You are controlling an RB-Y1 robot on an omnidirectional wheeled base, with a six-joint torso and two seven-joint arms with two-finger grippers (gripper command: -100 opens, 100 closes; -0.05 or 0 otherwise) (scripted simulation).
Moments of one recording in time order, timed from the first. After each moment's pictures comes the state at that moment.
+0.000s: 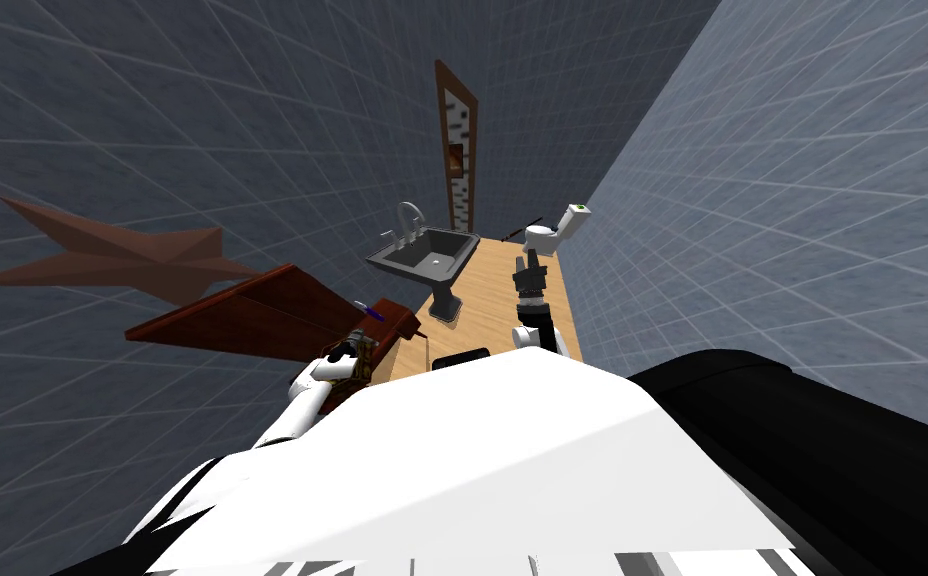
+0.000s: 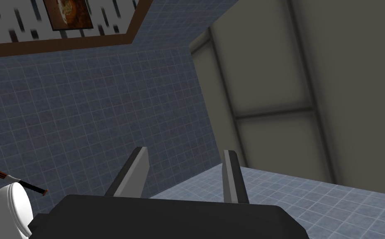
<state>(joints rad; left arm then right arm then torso) -0.06 0.63 -0.09 -0.91 0.02 0.13 -0.23 0.50 0.02 0.03 -2.26 0.08 -0.43 -0.12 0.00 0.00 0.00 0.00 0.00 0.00</state>
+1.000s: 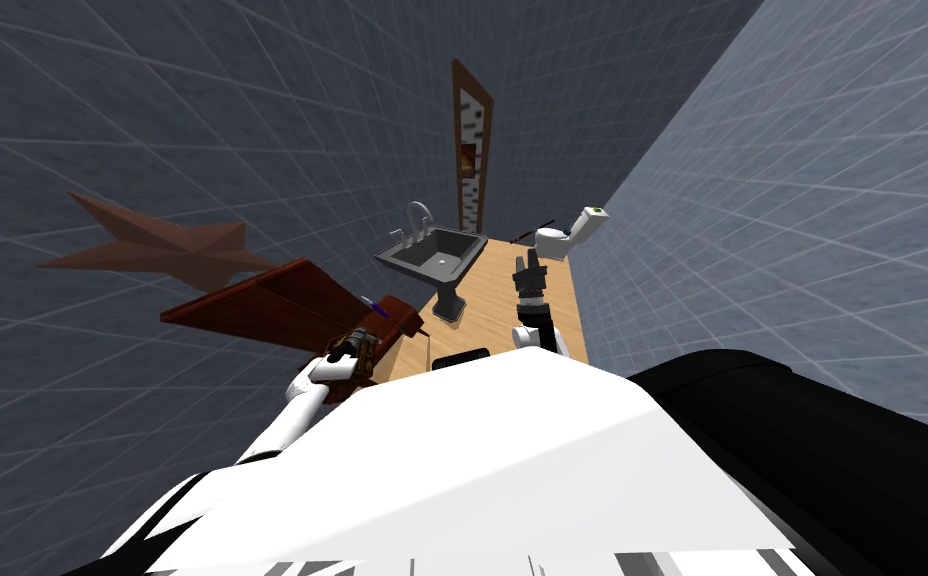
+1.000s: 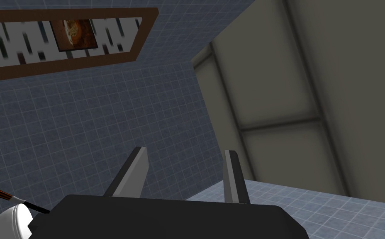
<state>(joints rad) 0.00 0.67 -0.14 -1.05 0.06 0.18 -0.24 0.50 0.02 0.03 -2.26 0.08 -0.43 -0.12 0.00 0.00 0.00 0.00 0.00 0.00</state>
